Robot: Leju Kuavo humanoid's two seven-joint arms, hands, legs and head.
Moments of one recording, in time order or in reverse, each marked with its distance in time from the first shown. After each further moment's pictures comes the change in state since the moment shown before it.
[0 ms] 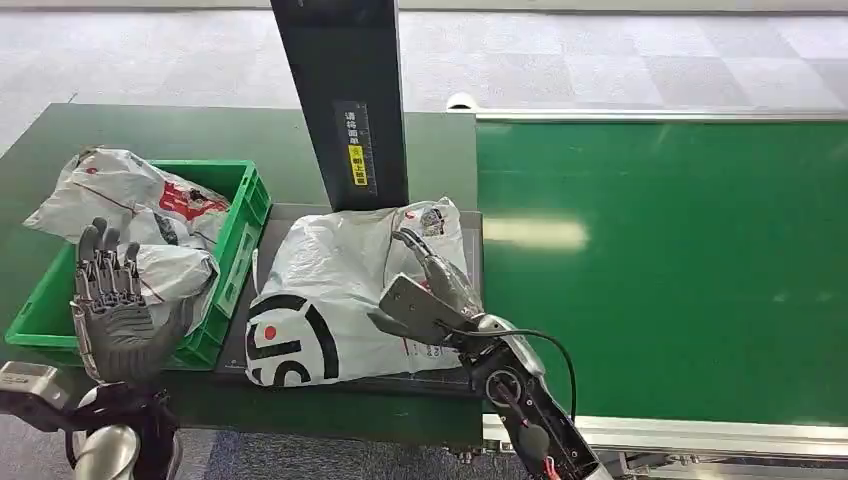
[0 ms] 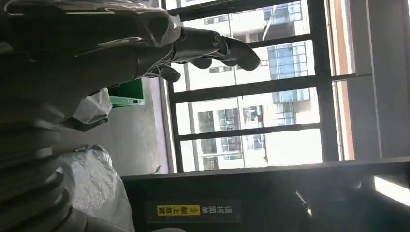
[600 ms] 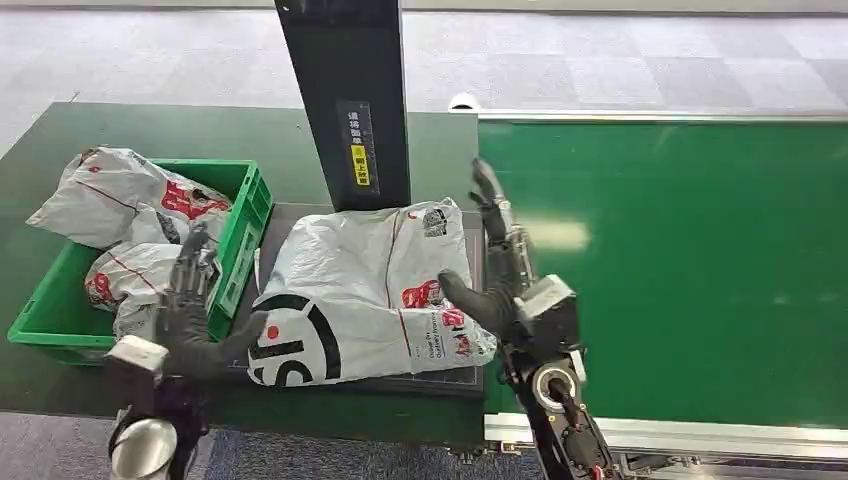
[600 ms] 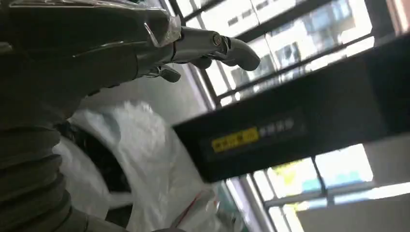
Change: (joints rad) left arm -0.038 0.005 -0.119 0.100 -0.290 -0.106 0.098; right arm 0.102 -0.013 -0.155 -0.281 -0.424 -0.097 -0.457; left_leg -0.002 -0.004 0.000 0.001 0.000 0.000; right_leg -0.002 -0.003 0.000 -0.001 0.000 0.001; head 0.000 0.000
